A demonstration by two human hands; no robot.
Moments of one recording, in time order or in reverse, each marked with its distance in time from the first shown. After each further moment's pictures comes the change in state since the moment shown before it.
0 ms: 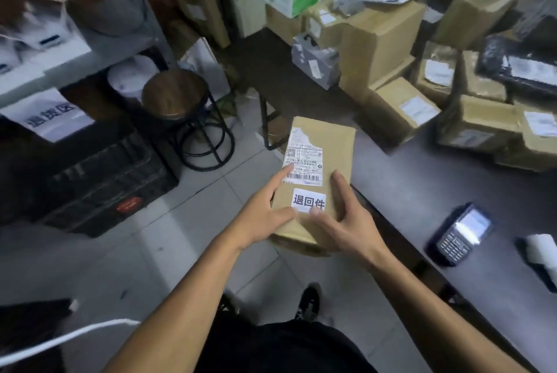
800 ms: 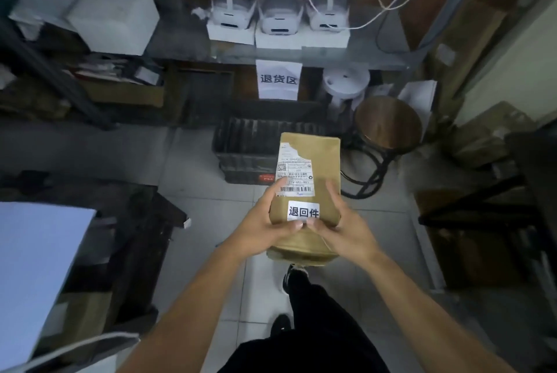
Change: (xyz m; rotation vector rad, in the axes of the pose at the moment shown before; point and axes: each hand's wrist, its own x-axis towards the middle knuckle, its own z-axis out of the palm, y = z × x) left_hand -0.197 -0.180 -0.387 -0.294 0.657 -0.050; right_hand 0.098 -0.233 0.434 -0.349 -0.677 -0.299
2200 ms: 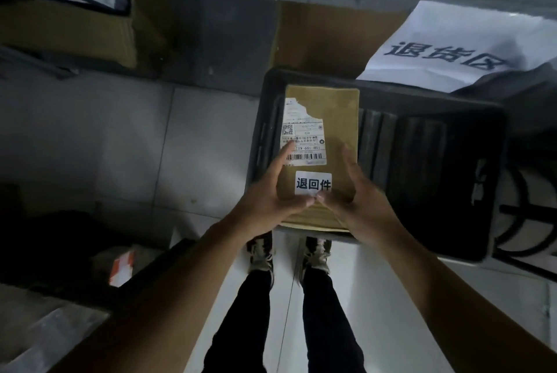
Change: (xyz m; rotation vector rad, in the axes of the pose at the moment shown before) left_hand 0.529 -0.237 -0.368 0.044 -0.003 -0.357; right_hand 0.689 0.027 0.197 0.004 -0.230 0.135
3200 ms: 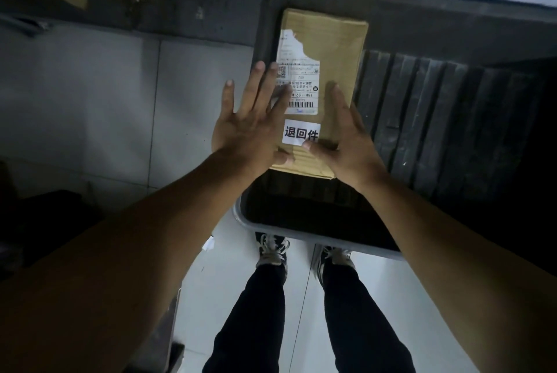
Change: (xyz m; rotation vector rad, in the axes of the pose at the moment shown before) left_hand 0.130 -0.079 -0.034 1.517 0.190 0.009; right_hand 0.163 0.100 0.079 -0.057 0.045 -0.126
